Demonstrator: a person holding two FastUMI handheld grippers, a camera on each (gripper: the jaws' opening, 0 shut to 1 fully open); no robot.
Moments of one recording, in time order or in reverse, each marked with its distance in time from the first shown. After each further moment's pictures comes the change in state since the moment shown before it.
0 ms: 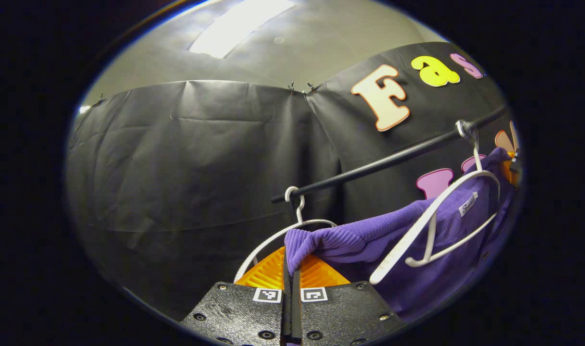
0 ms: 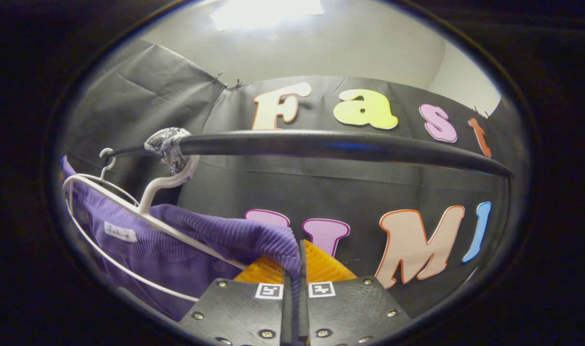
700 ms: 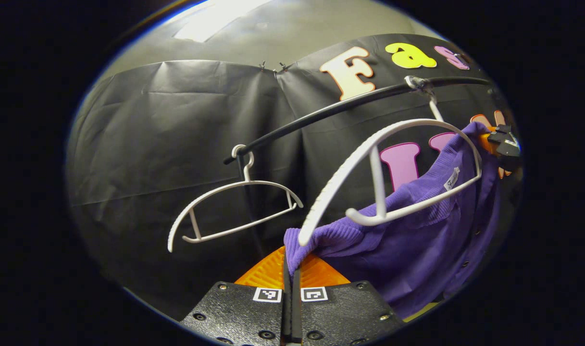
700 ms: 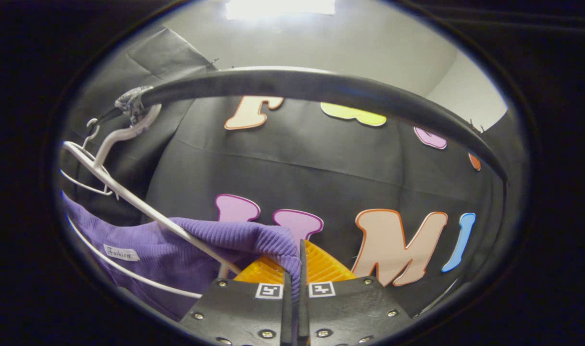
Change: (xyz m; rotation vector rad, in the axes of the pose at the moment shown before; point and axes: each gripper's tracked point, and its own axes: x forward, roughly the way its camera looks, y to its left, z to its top) left arm -0.014 -0.091 -0.056 -0.028 0.087 -0.178; right arm 0.017 -0.056 -0.032 -0.118 0.025 -0.124
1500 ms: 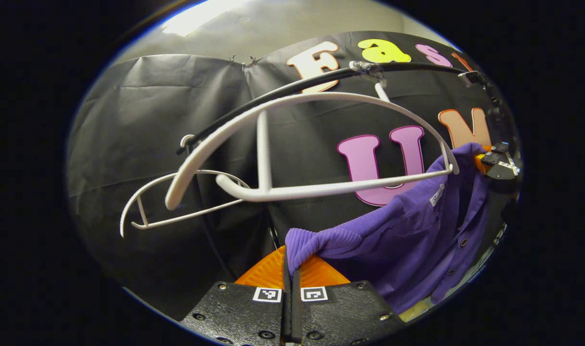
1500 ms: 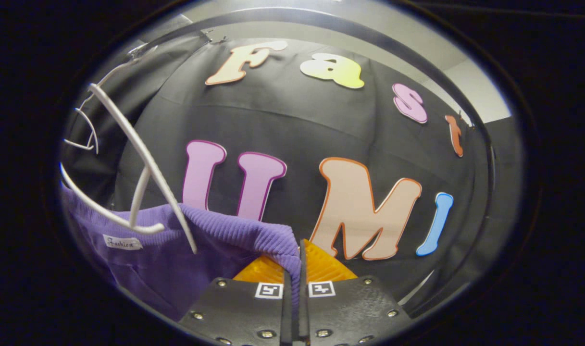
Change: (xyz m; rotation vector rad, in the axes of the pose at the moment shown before) left arm -0.004 -0.077 -0.025 -0.003 0.048 -0.192; right arm -0.031 -0.063 -0.098 -0.085 0.209 -0.109
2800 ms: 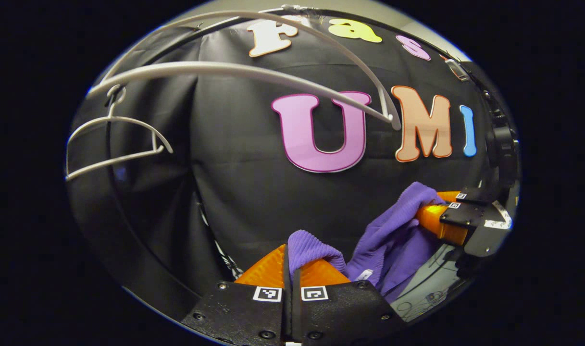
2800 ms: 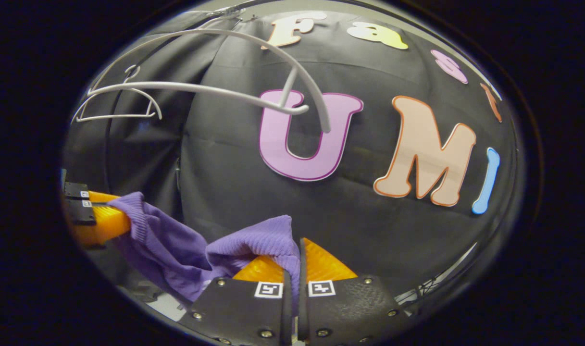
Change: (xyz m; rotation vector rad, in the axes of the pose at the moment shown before) left arm 0.020 -0.137 -0.086 -0.110 0.208 -0.410; right arm -0.086 0.120 -0.110 0.035 0.270 0.368
